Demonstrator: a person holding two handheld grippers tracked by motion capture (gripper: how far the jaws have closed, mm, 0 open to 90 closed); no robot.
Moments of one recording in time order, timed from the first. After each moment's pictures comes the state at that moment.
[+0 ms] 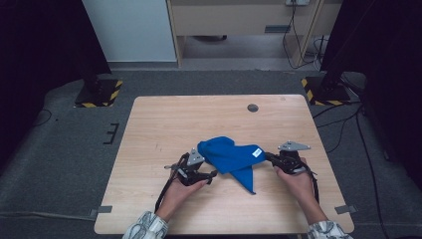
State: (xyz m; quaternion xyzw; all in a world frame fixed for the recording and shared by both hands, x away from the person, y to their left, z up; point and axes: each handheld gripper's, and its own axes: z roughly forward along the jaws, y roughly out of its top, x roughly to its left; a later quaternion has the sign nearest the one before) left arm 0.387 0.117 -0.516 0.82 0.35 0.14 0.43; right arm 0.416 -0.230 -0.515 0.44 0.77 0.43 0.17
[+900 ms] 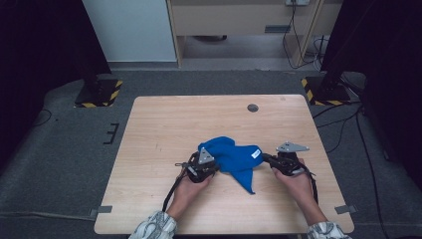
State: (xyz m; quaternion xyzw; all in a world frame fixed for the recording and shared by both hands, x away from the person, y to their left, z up) left arm 0.401 0.096 -0.529 0.84 0.33 0.15 0.41; right arm 0.410 -0.222 -0.509 0.42 0.78 0.44 0.16
